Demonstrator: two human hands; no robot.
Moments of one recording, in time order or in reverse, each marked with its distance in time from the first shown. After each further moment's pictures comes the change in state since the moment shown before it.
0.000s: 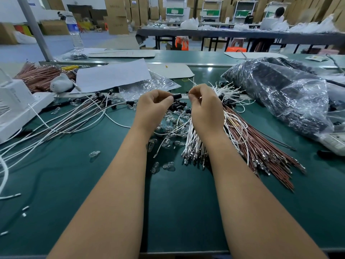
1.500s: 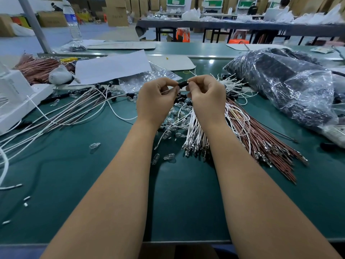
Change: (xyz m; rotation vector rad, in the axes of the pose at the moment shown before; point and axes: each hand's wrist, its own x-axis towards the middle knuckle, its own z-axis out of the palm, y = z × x) left_hand 0.000 -0.002 0.008 0.195 0.076 0.252; right_hand 0.001 -0.014 -0.001 0.341 0.005 0.192
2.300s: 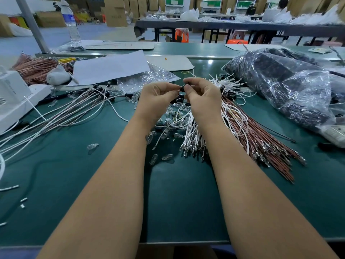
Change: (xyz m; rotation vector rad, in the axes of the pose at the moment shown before) left_hand 0.003 0.003 -0.002 -0.323 -0.172 -0.185; right_hand 0.001 0.005 0.002 0.133 -0.057 0.107
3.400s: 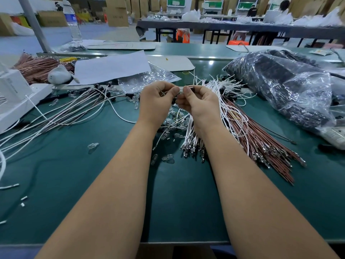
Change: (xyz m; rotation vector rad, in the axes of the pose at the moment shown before) left_hand -0.004 -0.002 0.005 0.215 0.150 0.107; right_hand -0.007 0.005 0.005 0.388 -0.062 0.198
